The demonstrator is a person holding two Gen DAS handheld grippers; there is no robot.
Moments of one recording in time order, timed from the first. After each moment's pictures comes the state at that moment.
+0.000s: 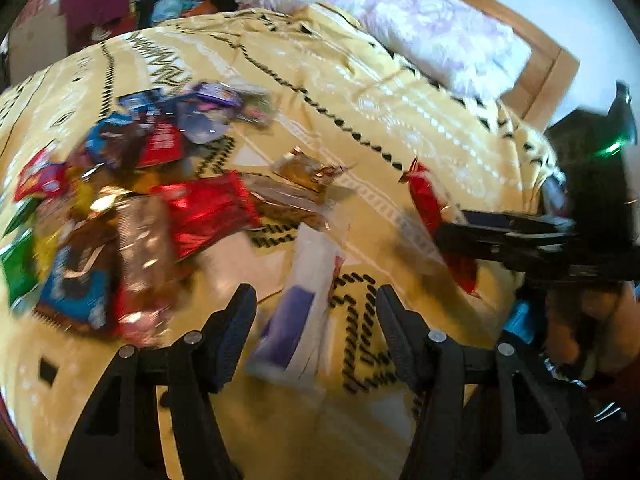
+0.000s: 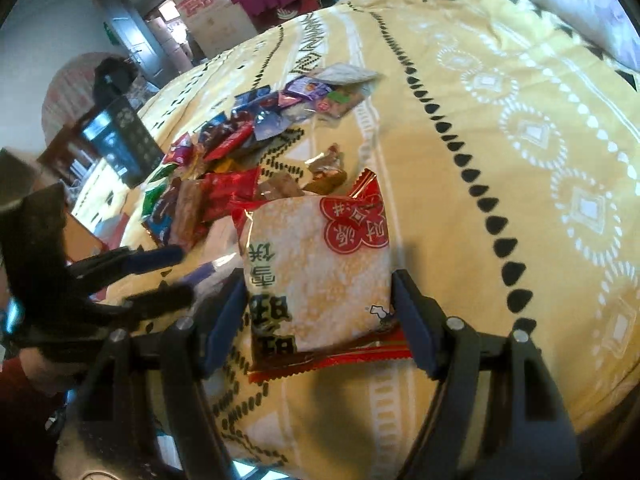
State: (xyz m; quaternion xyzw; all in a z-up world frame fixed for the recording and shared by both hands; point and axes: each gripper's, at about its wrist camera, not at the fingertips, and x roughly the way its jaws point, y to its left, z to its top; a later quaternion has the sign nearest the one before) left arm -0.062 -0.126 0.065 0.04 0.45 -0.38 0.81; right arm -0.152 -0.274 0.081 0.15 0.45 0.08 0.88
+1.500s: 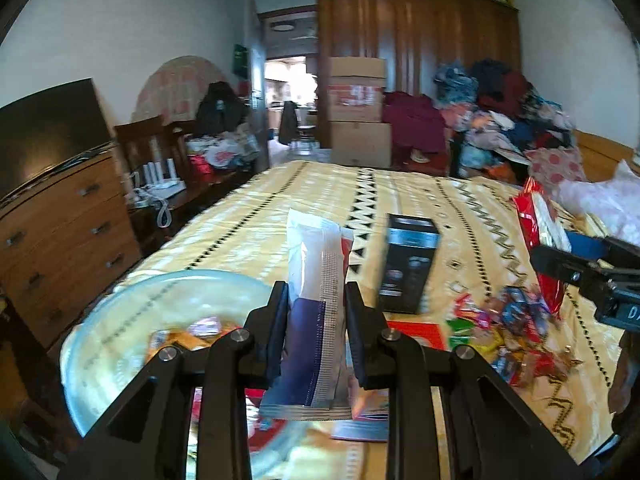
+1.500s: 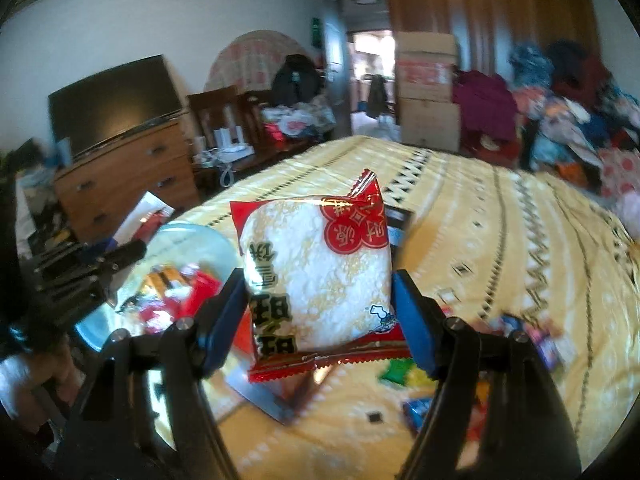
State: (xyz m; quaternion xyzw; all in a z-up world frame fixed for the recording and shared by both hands) left arm -0.174 0.243 0.289 -0.03 0.24 0.14 0.96; right arm -0.110 0.069 0.295 -0.06 0.26 0.33 0.91
